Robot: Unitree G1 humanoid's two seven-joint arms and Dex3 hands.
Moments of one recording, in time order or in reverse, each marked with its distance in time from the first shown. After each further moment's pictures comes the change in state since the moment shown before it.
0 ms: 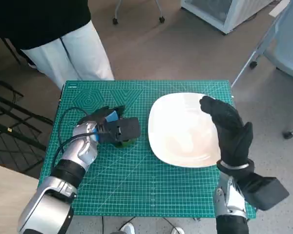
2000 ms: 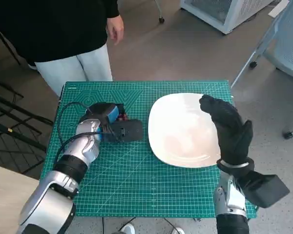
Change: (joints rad) left arm -0.073 0.001 -0.119 0.117 0.031 -0.024 0.113; right arm -0.015 0.000 -0.006 0.012 0.008 0.018 0.013
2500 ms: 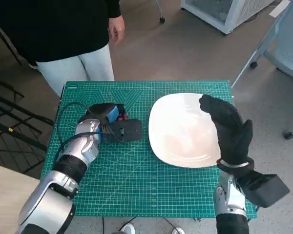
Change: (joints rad) left arm -0.001 0.003 0.001 0.005 -0.018 -0.010 -0.001; right arm -0.001 0.002 -0.002 0.001 0.000 0.002 0.001
